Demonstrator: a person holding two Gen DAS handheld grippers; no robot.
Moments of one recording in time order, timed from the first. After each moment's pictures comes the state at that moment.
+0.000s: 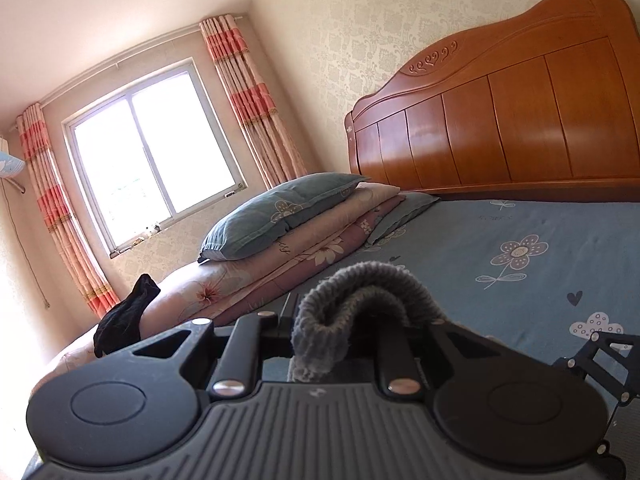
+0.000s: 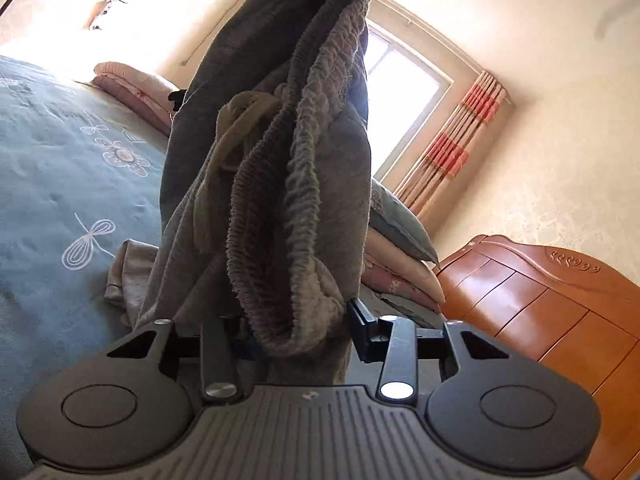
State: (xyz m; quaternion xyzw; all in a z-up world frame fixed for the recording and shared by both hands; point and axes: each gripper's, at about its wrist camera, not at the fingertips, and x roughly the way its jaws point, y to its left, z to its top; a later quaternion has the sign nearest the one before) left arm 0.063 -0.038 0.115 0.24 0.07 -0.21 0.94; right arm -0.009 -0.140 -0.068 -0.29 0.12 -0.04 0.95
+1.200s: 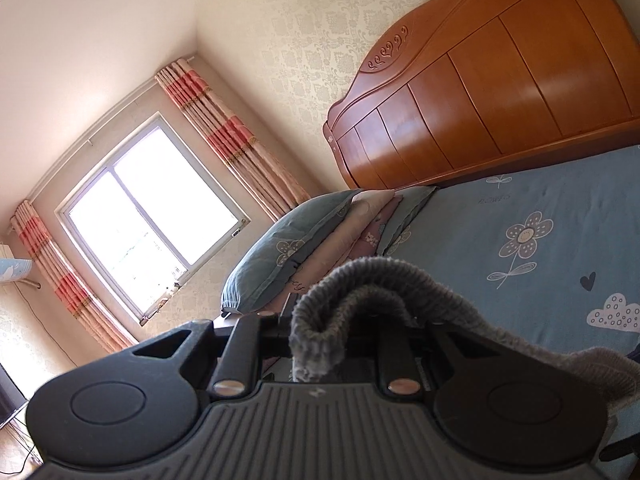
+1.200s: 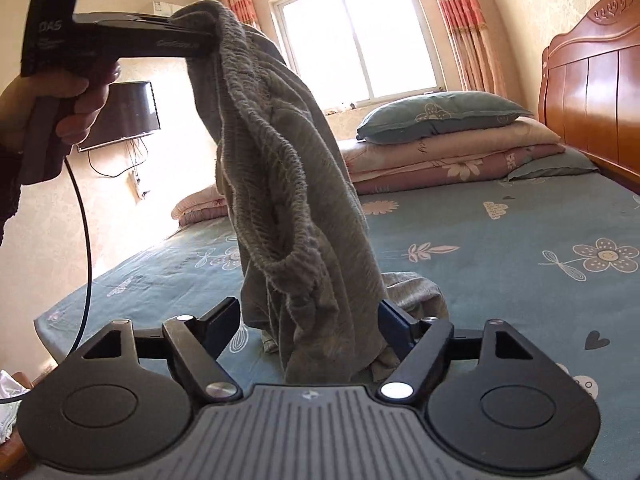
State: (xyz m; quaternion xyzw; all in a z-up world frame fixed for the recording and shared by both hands) left arm 0.041 -0.153 0.177 0.37 0.03 -0.19 0.91; right arm -0.077 -0.273 -0.002 0.10 0.17 0.17 0.97
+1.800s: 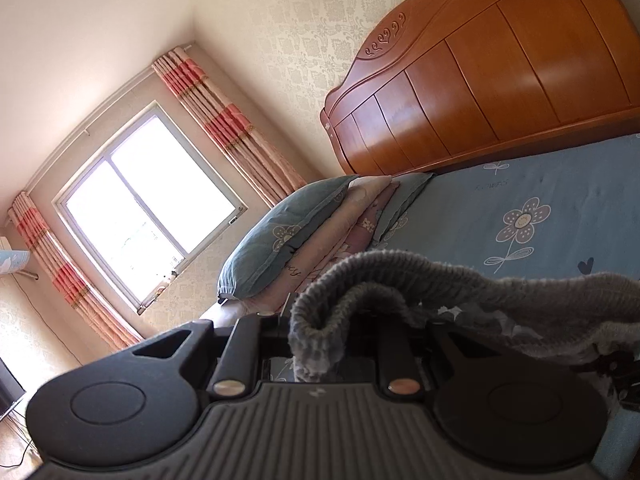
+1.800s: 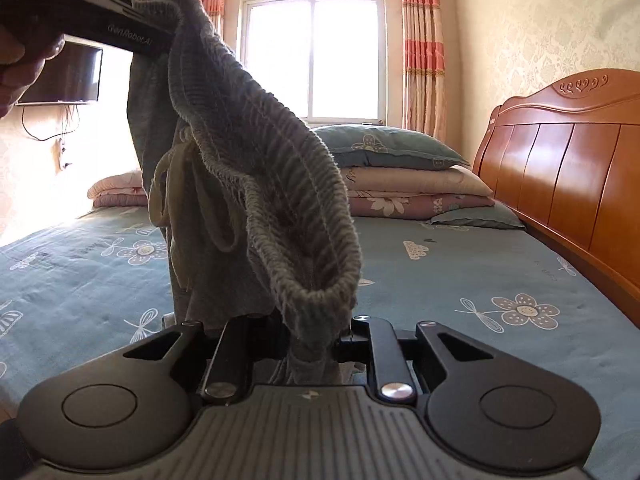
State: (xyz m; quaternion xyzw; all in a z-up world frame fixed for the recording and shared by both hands) left arm 0.048 -0.135 0.155 0.37 0.06 -0.18 0.91; right arm -0.055 -0.253 0.005 -0.01 0.16 0.04 0.99
